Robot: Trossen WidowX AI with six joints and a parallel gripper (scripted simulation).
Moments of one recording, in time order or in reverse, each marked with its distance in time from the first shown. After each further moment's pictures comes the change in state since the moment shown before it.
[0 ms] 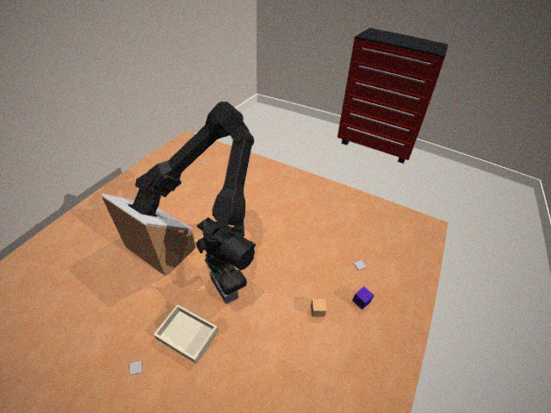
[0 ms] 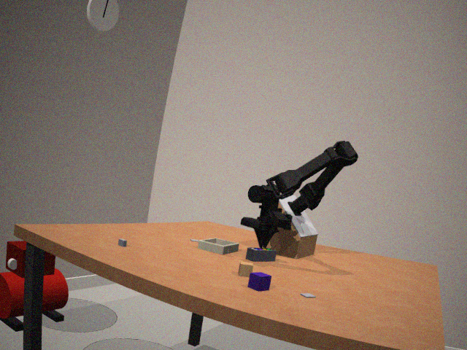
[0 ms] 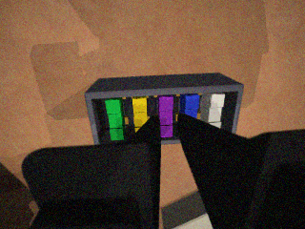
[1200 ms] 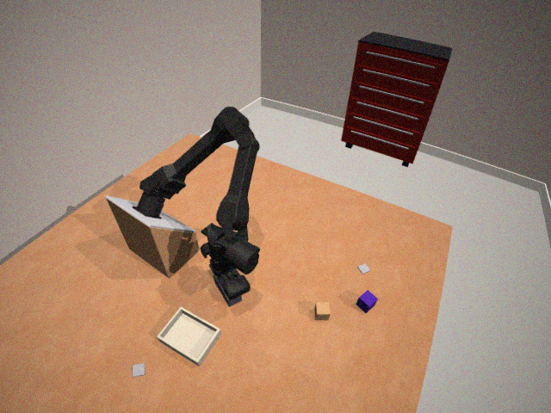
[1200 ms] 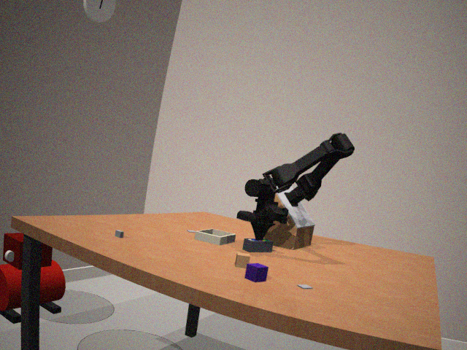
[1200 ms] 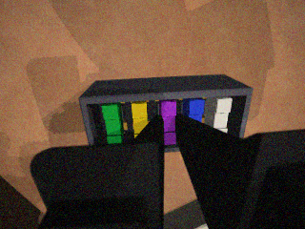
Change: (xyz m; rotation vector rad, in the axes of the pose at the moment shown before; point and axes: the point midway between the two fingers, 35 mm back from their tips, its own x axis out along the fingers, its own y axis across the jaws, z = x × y) arm 0.010 0.000 0.000 0.002 0.001 0.000
